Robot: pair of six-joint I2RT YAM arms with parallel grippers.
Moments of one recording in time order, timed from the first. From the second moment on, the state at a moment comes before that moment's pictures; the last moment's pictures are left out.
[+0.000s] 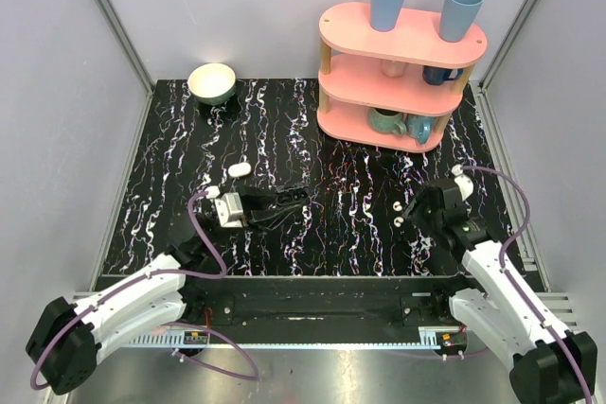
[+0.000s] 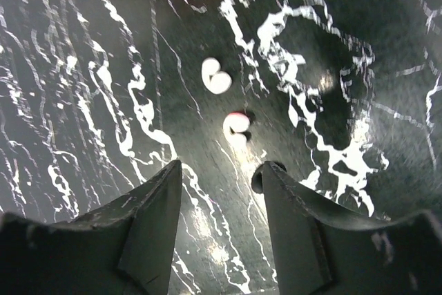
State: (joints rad) left arm -0.71 0.76 0.29 0.91 0.55 -0.08; right arm 0.29 0.78 0.55 -0.56 0.21 0.80
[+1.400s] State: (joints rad) left arm -0.71 0.78 0.29 0.91 0.55 -0.08; right arm 0.29 0.94 0.35 -0.39 0.16 1.01
